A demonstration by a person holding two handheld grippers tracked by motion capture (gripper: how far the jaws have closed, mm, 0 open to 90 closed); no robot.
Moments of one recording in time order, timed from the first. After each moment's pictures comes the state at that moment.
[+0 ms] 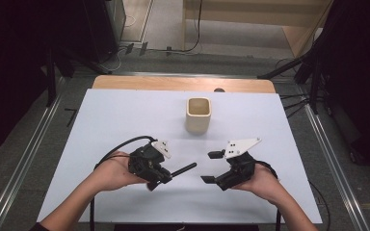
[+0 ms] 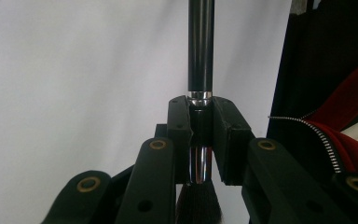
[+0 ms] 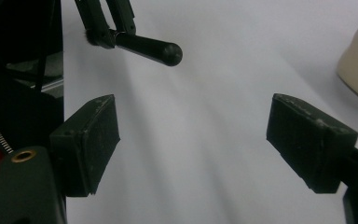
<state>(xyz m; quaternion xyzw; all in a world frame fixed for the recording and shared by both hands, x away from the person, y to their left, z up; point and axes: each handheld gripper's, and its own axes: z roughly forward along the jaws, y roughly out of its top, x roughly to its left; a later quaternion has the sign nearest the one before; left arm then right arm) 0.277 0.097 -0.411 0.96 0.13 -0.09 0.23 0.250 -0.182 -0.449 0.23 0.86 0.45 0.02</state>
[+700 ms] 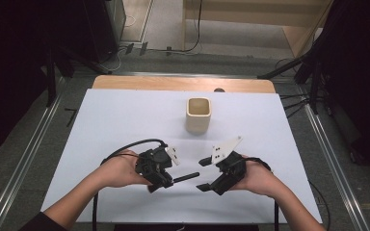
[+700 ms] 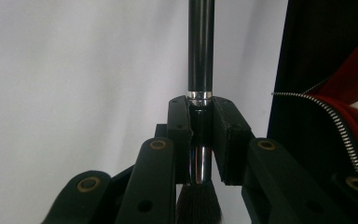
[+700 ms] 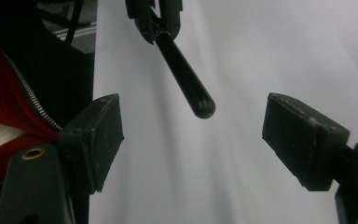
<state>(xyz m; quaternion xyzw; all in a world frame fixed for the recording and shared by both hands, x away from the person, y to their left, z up) 0.276 0.076 -0.416 0.98 0.07 -0.09 0.15 0.254 -0.156 -0.441 0.13 0.91 0.38 -0.02</state>
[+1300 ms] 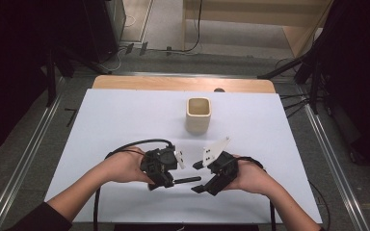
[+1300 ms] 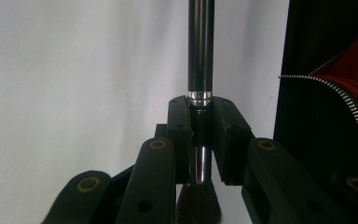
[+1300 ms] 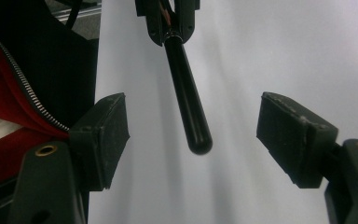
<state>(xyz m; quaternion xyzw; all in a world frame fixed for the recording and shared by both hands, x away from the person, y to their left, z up) 0.276 0.061 -0.415 0.99 0.02 -0.08 0.11 0.257 -0.138 -0.445 0.11 0.93 0.36 -0.03</state>
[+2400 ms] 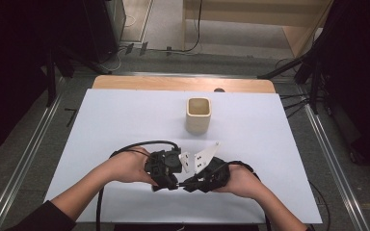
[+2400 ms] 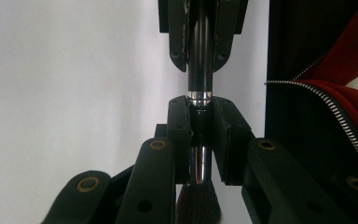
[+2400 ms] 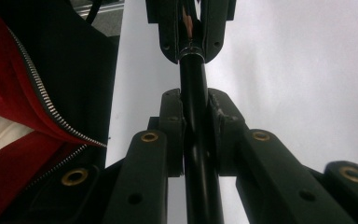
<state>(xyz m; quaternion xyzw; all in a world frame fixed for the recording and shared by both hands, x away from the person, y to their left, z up) 0.270 0.052 -0.412 0.99 -0.02 -0.08 0.12 0.253 -0.119 -0.459 0.08 0.93 0.36 -0.07</state>
